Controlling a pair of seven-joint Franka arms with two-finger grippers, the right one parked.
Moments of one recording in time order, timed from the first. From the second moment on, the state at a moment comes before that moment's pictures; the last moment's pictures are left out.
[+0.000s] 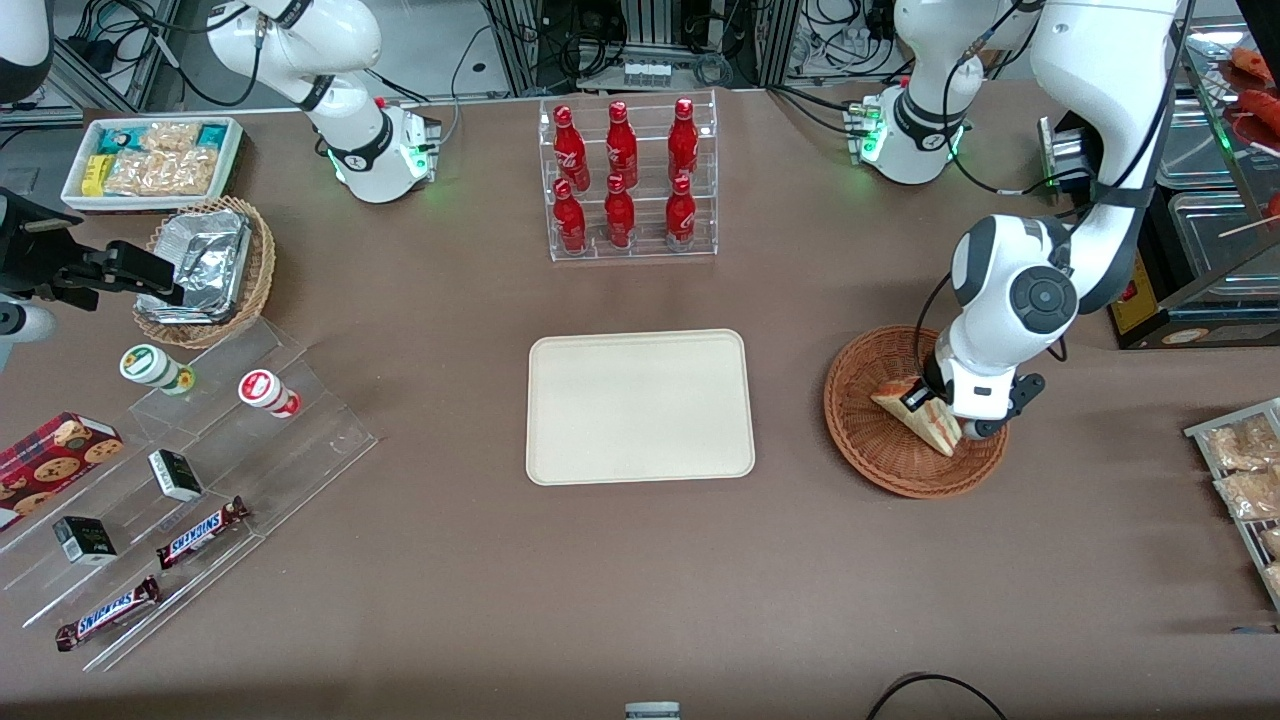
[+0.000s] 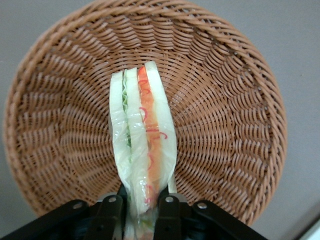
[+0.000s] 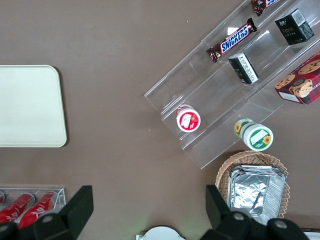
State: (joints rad) arm -0.07 0.22 -0.12 -2.19 0.02 2.37 -0.85
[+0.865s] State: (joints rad) arm -0.31 0.22 -0.18 -1.73 0.04 1.97 -0.89
